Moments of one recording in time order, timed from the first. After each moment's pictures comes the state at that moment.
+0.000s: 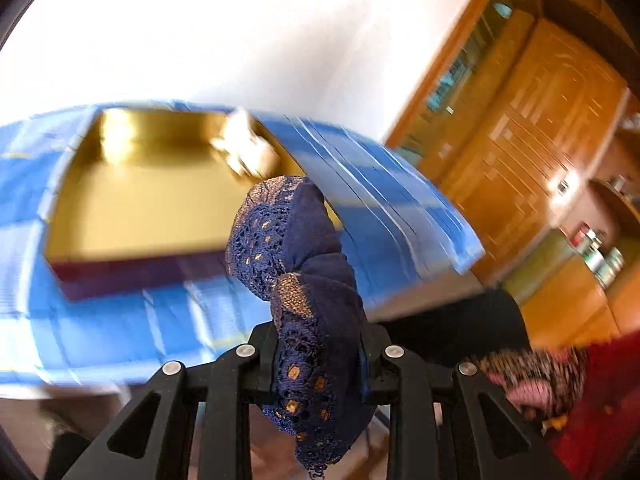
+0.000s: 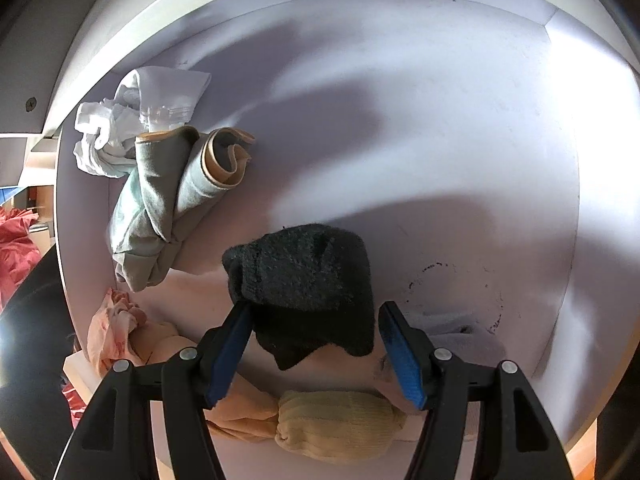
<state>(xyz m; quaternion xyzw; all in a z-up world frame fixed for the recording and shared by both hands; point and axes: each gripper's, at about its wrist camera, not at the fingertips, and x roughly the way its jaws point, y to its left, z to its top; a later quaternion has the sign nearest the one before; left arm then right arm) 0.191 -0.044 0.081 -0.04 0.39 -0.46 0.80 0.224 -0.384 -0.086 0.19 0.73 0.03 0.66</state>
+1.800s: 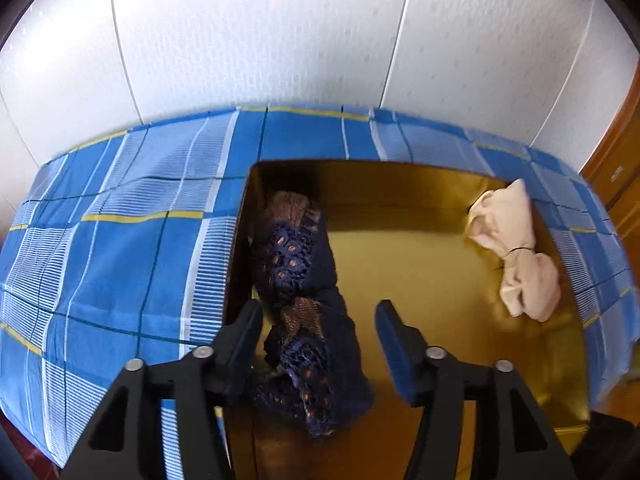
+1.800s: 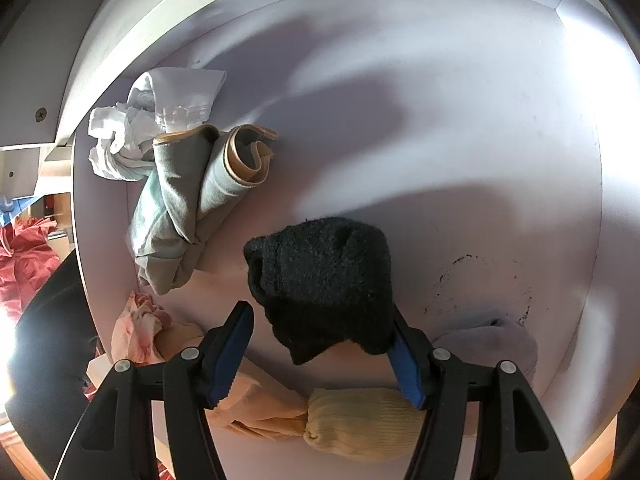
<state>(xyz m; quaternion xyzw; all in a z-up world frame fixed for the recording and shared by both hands) 0.434 -0.073 0.054 0.04 0.46 -0.19 0.87 0.223 -0.372 -0.087 0.23 0.73 0.05 0.64</state>
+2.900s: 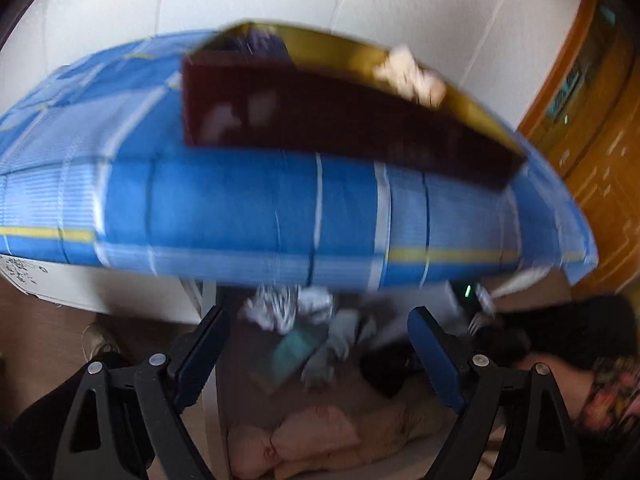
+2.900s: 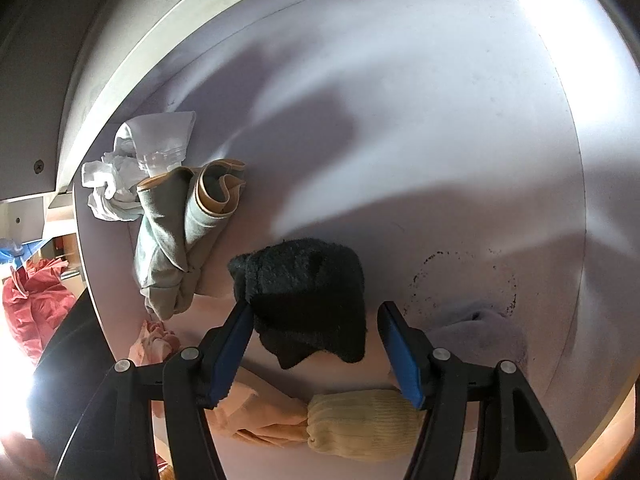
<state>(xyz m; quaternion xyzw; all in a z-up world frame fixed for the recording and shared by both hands) 0.202 -0.026 -0.060 0.00 0.46 -0.26 0.85 0.217 -0.432 -0.079 0.29 0.71 0.01 0.64</state>
